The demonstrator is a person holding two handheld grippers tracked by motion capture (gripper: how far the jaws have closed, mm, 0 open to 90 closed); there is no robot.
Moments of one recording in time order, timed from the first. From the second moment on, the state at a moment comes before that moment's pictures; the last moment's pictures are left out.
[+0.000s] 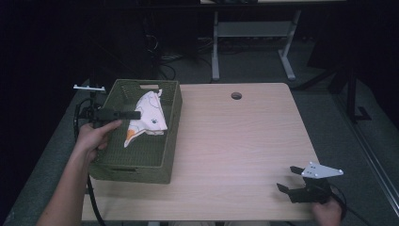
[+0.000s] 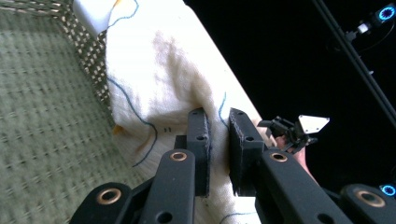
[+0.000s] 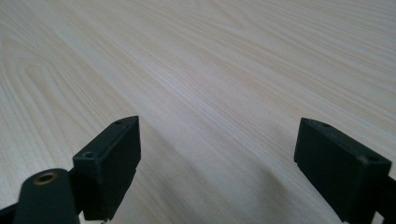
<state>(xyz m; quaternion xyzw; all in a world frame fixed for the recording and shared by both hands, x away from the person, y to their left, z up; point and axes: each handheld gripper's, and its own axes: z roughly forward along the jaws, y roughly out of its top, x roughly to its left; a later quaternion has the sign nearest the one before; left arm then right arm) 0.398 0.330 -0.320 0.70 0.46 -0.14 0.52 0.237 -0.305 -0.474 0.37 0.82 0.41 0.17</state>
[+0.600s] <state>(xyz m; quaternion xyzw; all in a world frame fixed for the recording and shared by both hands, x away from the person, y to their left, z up) 0.403 0.362 -0.328 0.72 0.48 -0.13 0.49 0.246 -0.300 -0.475 0.37 0.82 0.40 0.17</state>
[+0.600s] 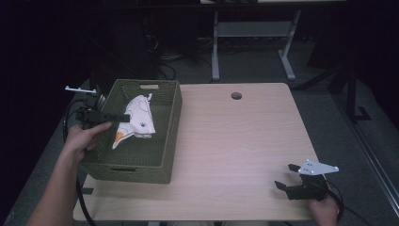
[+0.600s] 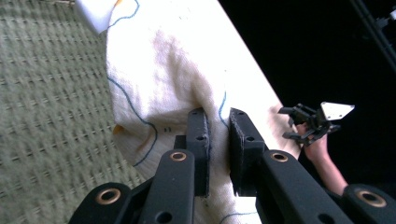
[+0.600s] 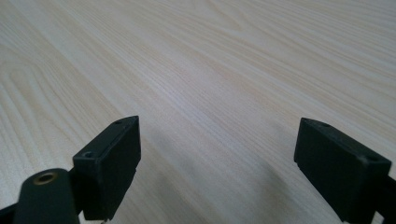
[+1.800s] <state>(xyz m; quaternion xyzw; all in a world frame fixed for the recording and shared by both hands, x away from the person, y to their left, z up) 0.432 0.294 -0.365 0.85 0.45 -0.06 0.25 0.245 -0.298 -0.474 0.36 0.83 0.40 0.16</state>
